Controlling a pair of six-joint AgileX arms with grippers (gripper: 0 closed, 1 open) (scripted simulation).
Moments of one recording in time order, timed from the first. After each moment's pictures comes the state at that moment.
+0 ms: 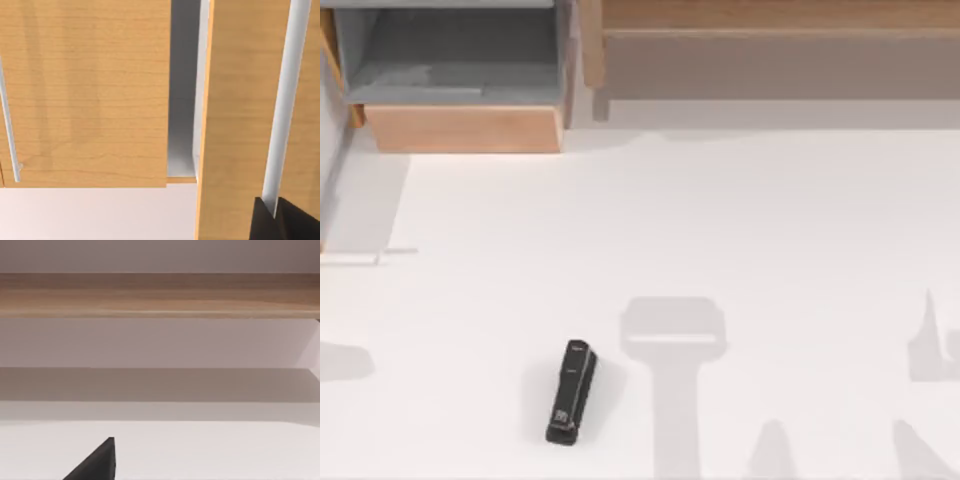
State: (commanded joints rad) left arm 0.68 2.04 0.49 1.50 0.72 1.60; right arm 0.00 0.00 0.00 0.00 0.00 0.00
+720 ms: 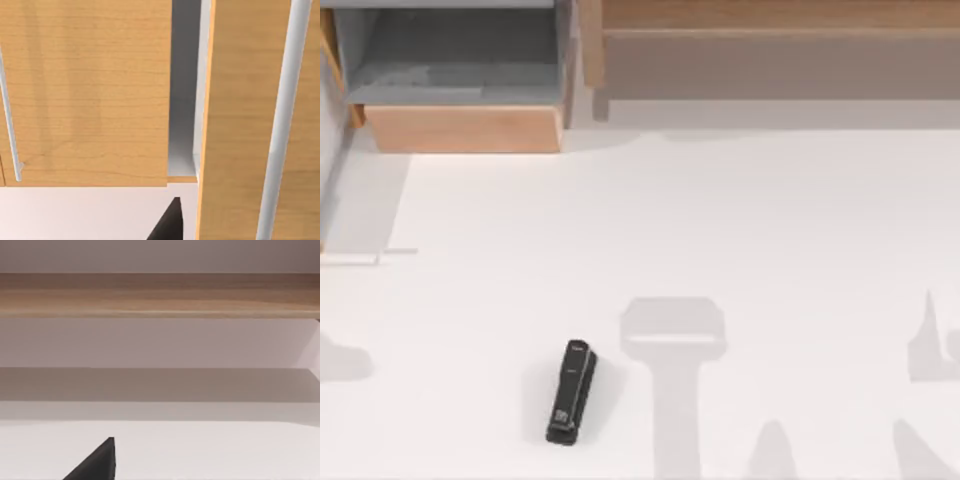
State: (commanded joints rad) left arm 0.68 2.04 0.49 1.50 0.72 1.60; right arm 0.00 0.00 0.00 0.00 0.00 0.00
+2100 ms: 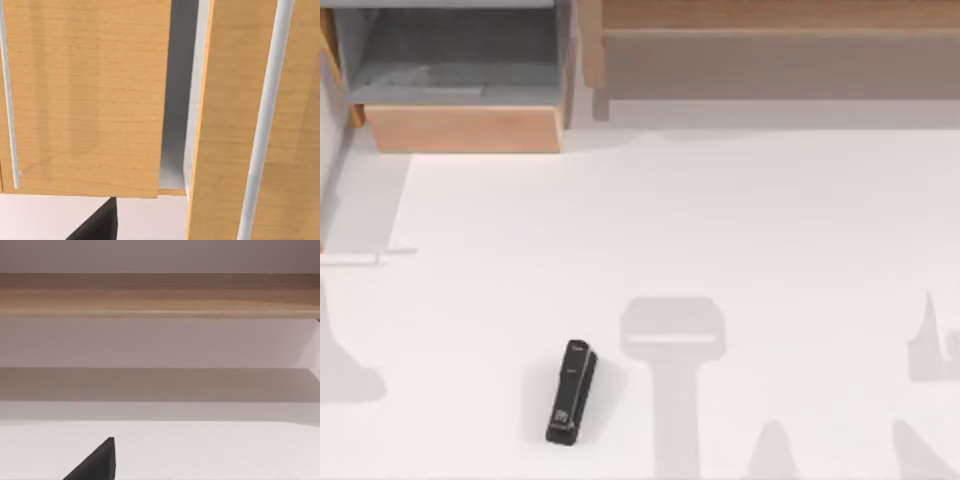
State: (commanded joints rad) left arm 0.69 2.00 0.41 1.53 0.76 1.56; right arm 0.00 0.00 0.00 0.00 0.00 0.00
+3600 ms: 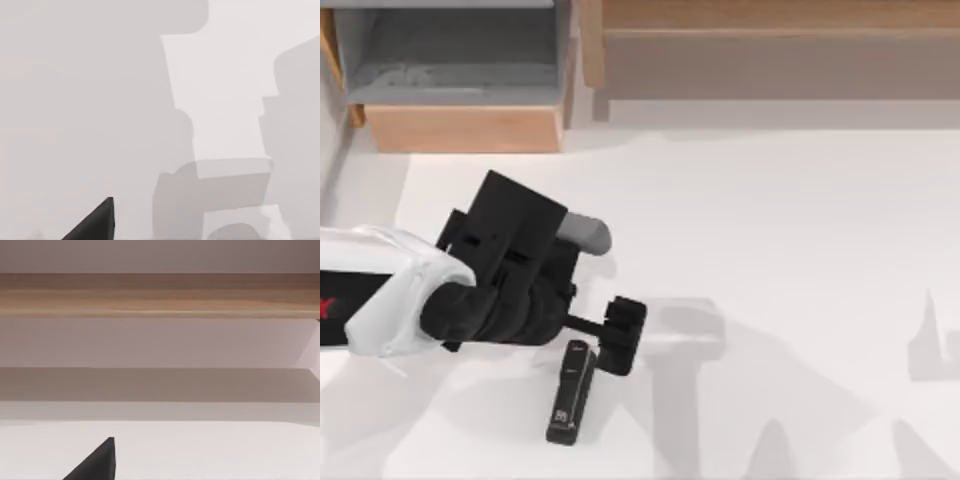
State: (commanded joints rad) left arm -0.59 1.65 0.73 -0.08 0.08 -0.20; right arm 0.00 0.00 0.00 0.00 0.00 0.00
